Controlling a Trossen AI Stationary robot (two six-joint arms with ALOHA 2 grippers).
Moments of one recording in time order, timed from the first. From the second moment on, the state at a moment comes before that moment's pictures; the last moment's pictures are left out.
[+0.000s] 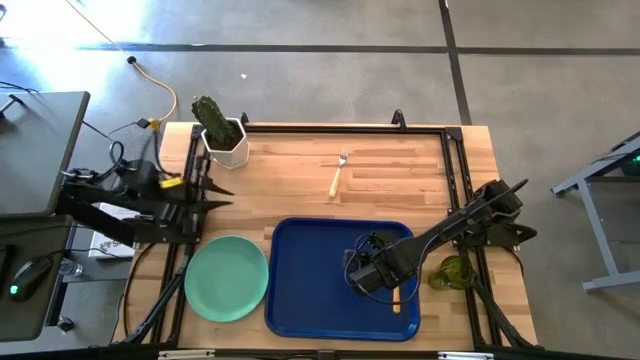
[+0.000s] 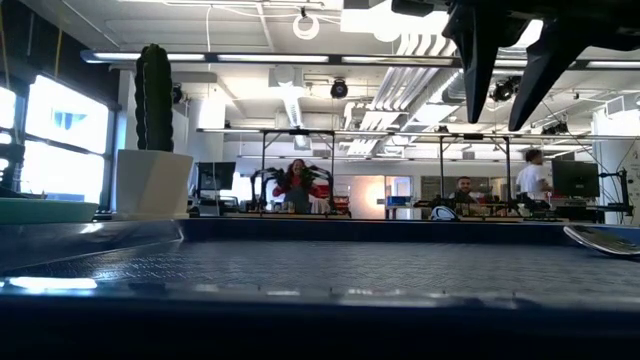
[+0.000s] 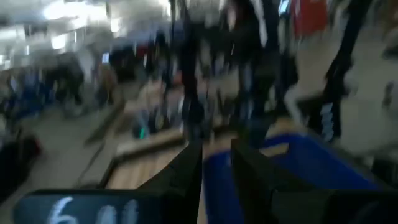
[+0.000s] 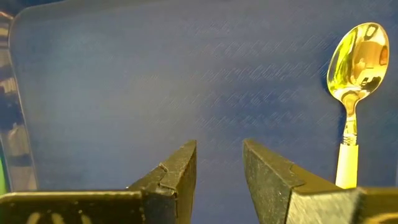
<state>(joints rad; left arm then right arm) -0.20 0.33 0.61 -0.30 -0.11 0.29 0.51 1.84 1.48 -1.08 0.26 2.17</state>
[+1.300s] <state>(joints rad) -0.20 0.77 0.78 -0.98 0.00 -0.14 0.33 1.66 1.48 -1.04 0.29 1.61</state>
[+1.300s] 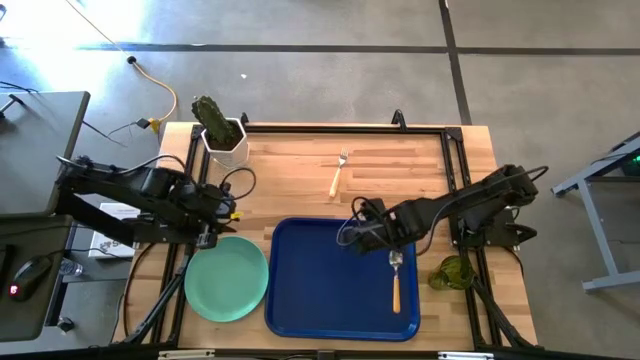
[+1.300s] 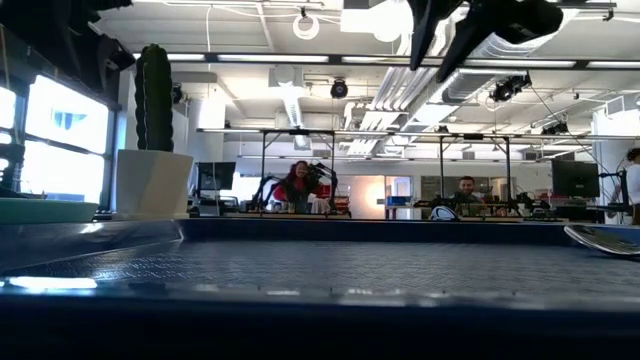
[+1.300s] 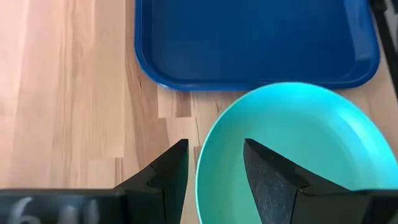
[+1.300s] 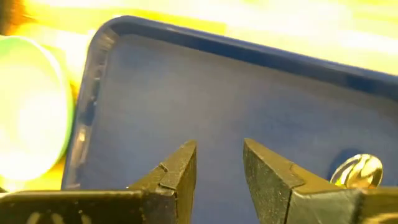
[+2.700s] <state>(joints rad) -0.20 1.24 0.78 -0.92 0.08 0.11 0.19 1.56 1.48 -0.93 0.25 1.14</state>
